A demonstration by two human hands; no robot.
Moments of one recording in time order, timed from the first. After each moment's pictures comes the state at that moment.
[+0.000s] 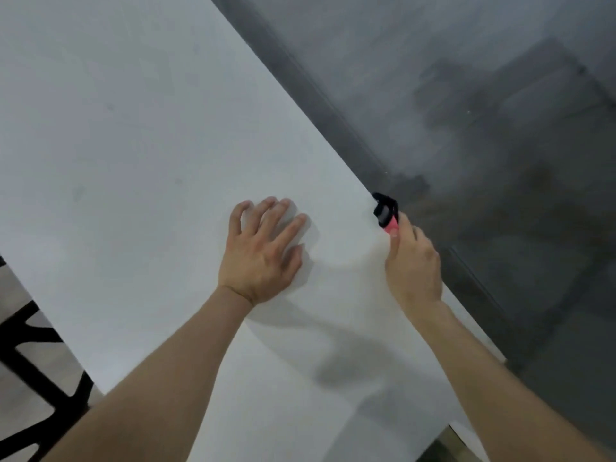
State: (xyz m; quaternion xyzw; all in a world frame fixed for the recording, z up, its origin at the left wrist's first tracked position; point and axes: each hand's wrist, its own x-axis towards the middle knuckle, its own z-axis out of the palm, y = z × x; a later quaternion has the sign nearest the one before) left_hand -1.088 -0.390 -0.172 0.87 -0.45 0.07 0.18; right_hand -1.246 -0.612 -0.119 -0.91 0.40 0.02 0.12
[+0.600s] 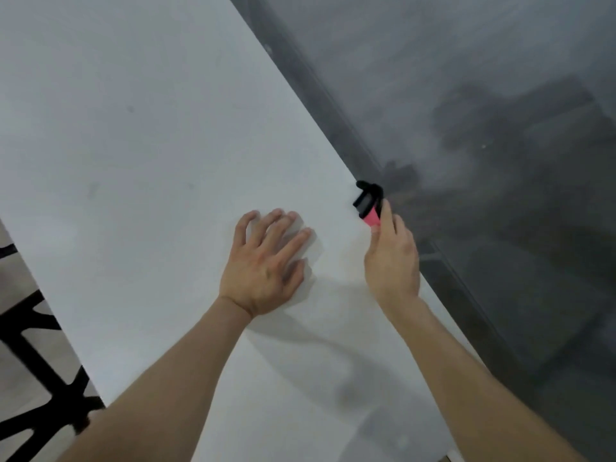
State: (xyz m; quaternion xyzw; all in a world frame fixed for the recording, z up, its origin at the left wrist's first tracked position) left_hand -1.089 -0.389 -0.182 0.88 -0.44 0.06 0.19; right_hand -1.191 -0.606 -0.125 -0.92 0.37 -0.01 0.16
